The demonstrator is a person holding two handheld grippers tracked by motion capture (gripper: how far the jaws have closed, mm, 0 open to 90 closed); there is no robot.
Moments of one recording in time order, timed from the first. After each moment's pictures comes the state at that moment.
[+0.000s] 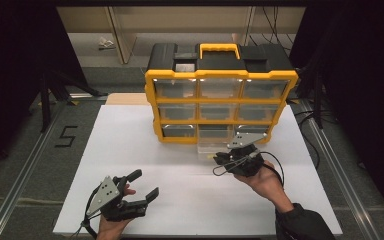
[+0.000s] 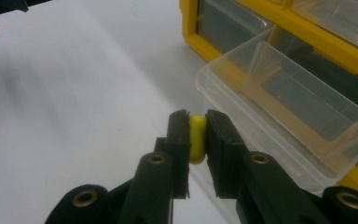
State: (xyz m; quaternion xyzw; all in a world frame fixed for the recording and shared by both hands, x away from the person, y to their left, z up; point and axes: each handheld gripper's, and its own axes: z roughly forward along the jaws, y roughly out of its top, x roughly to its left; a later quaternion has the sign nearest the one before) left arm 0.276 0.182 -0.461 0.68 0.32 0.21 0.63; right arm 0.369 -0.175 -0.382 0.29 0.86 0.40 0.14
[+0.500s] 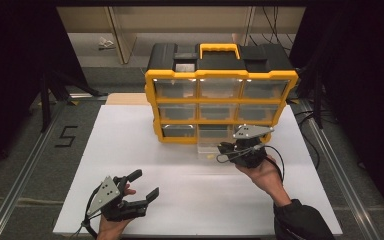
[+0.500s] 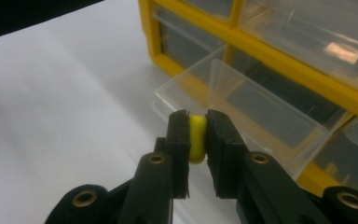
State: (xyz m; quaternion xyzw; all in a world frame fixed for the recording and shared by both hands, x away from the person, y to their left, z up) left arm 0.276 0.182 -0.461 0.68 0.32 0.21 0.63; right arm 0.387 -0.185 -0.380 0.33 0.83 0.42 0.17
